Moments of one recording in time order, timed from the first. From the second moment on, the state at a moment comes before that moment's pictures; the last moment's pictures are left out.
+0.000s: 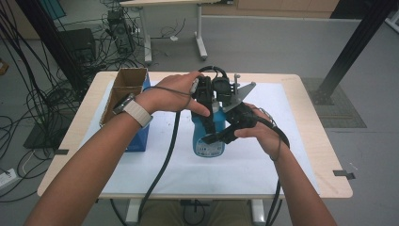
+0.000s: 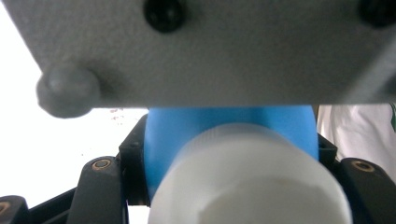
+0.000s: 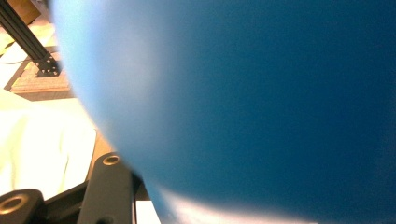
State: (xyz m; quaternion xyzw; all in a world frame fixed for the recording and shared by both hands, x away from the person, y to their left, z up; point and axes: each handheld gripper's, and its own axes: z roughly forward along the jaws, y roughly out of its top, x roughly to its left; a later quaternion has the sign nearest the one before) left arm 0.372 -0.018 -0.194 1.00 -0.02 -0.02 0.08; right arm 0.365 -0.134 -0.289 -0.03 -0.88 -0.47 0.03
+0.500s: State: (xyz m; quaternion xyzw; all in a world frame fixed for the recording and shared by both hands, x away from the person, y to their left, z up) left arm 0.372 -0.017 -0.193 1.00 -0.02 -0.02 0.08; right arm 0.365 -0.134 -0.288 -0.02 -0.88 -0.47 0.03
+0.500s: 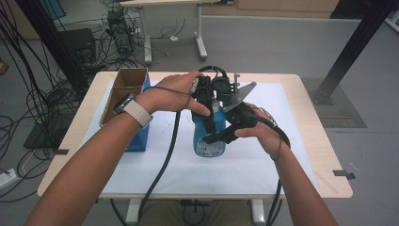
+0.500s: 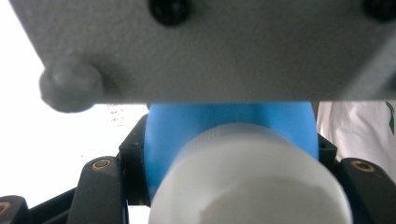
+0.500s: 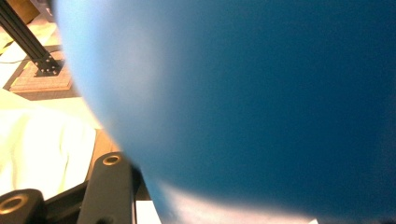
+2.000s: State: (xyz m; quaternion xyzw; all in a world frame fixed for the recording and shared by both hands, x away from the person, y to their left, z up) left arm 0.368 -0.017 -0.192 1.00 -0.02 -0.02 0.09; right arm 0.364 -0.136 -0.288 -0.01 -0.88 -0.47 0.02
